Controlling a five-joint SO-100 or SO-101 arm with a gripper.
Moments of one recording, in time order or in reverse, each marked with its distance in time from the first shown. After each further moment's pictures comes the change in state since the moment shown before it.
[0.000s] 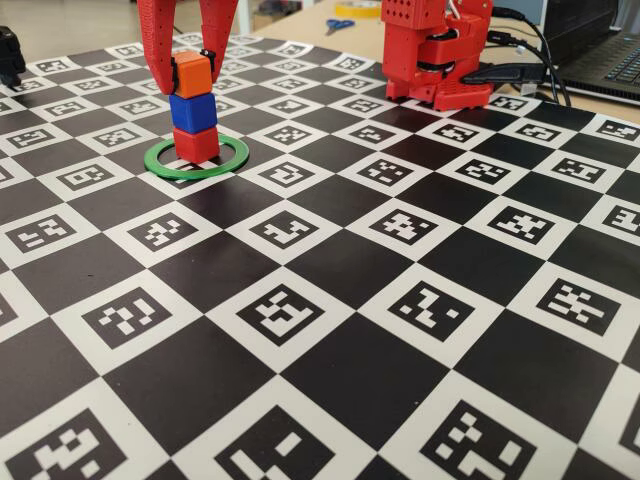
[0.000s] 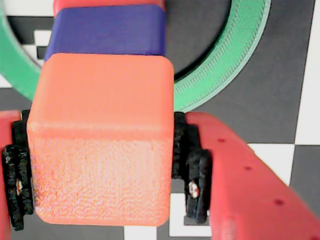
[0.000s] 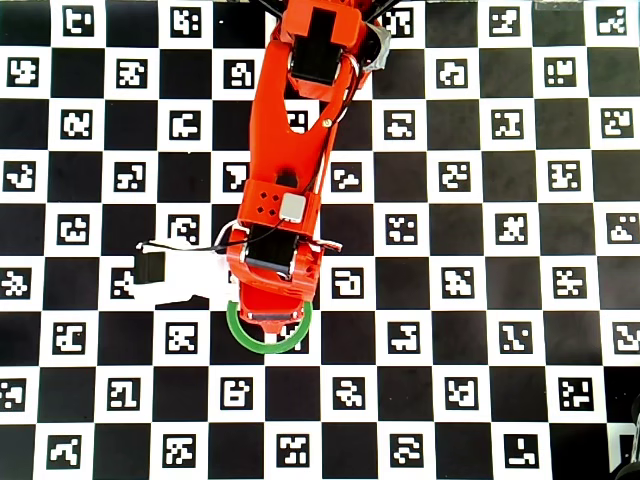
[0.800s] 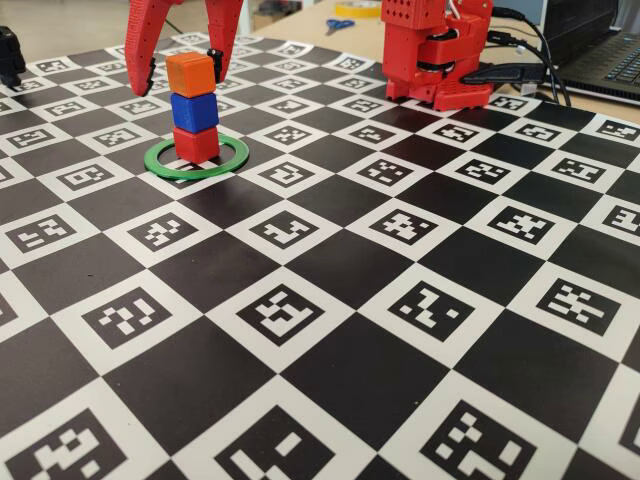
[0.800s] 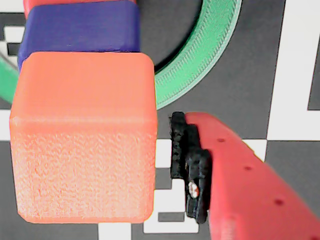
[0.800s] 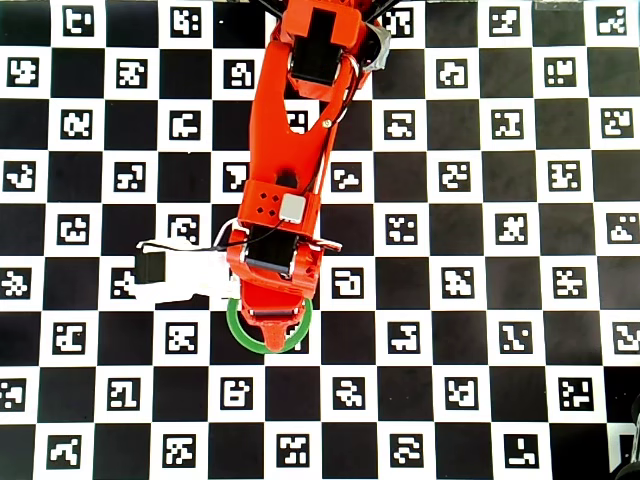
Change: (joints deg) arm 0.0 0.0 0.0 1.7 -1.1
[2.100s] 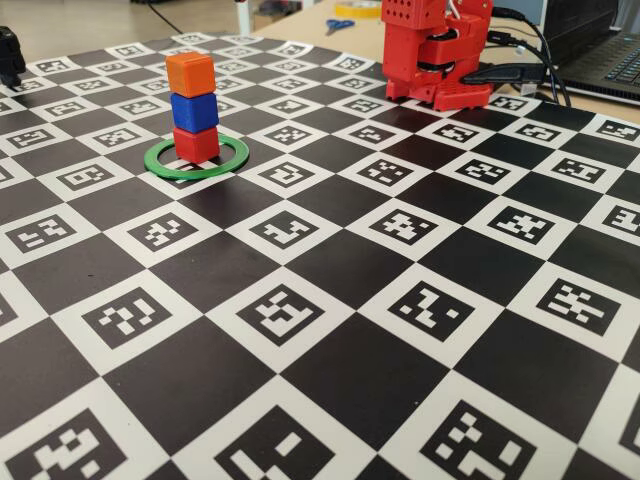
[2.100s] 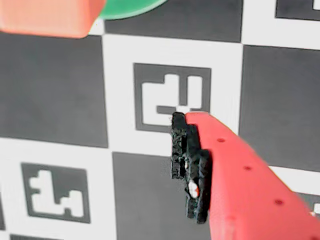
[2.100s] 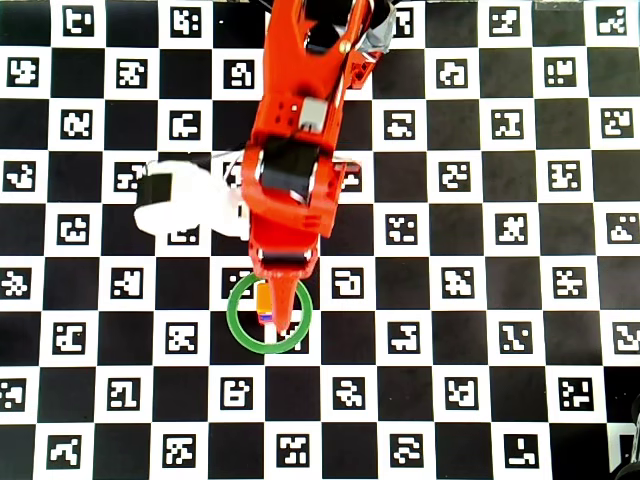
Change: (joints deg) arm -0.4 31.7 14.6 3.2 1.4
